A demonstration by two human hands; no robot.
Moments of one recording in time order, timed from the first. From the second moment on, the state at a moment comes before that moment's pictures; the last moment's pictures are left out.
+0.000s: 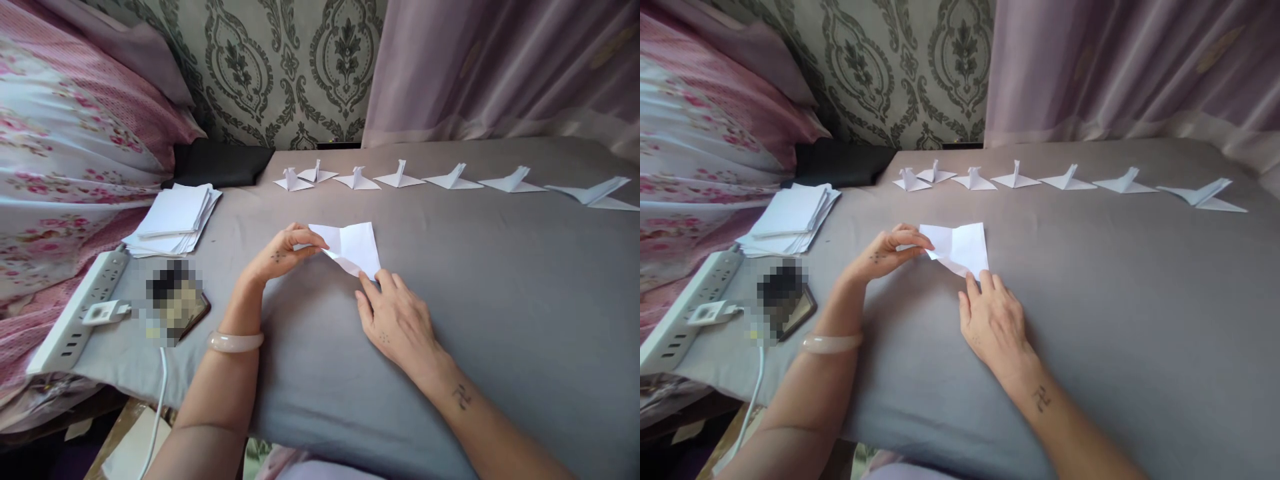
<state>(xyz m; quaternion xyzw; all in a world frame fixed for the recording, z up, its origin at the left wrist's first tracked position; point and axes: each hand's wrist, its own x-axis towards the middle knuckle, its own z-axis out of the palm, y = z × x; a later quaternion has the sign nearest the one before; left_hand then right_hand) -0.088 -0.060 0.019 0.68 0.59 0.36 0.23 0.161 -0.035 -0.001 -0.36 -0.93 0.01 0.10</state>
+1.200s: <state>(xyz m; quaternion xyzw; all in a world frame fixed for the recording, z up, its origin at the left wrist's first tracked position) -0.029 -0.006 0.056 0.73 0.48 0.26 0.41 0.155 -0.039 -0.001 -0.37 -0.92 0.02 0.11</state>
